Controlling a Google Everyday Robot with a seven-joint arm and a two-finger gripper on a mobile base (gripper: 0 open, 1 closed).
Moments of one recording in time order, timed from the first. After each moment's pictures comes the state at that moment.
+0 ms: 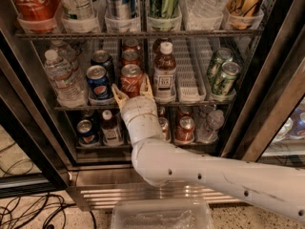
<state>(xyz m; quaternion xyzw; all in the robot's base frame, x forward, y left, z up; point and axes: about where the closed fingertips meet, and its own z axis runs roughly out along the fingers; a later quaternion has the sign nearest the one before) 0.619 0.041 0.844 -0.14 0.65 0.01 0.74</state>
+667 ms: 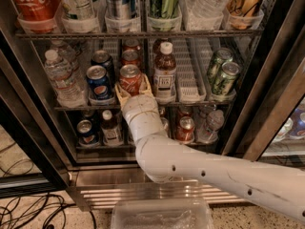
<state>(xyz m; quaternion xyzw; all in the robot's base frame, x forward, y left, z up) 0.623 0.043 0.843 -0.15 0.66 0.03 0.73</state>
